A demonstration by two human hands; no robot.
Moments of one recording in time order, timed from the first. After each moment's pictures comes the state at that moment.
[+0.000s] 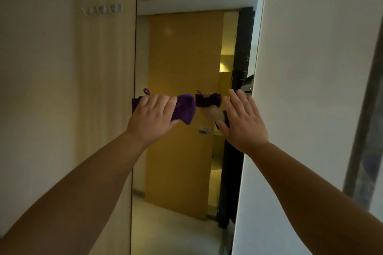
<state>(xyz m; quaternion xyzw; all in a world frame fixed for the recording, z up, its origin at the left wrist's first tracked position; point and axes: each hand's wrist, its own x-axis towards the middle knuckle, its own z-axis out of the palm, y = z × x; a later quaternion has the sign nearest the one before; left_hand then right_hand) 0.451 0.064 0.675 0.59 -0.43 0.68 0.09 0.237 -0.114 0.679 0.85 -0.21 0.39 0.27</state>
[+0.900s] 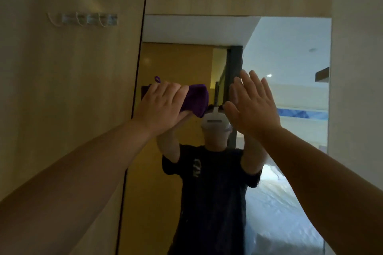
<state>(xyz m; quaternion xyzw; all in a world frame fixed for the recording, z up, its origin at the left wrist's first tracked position) 0.699 -0.056 0.823 0.49 -0.49 0.69 0.20 0.466 -0.187 0.836 0.74 -0.28 0.48 0.37</state>
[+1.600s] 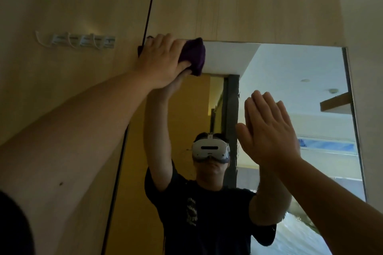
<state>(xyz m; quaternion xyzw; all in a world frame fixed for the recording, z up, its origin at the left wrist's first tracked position) 0.736 -0.076 1.001 0.53 -0.47 0.66 0.27 0.483 -0.221 0.860 0.69 -0.29 0.52 0.40</state>
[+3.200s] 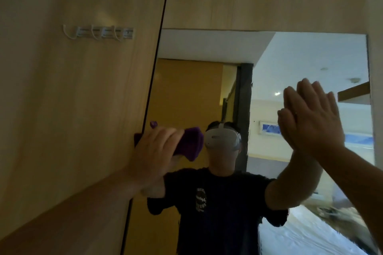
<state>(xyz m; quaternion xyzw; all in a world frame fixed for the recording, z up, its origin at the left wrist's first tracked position) 0.762 -0.076 0.763 0.45 -0.53 0.65 0.30 0.425 -0.228 0.867 0.71 -0.32 0.52 0.34</state>
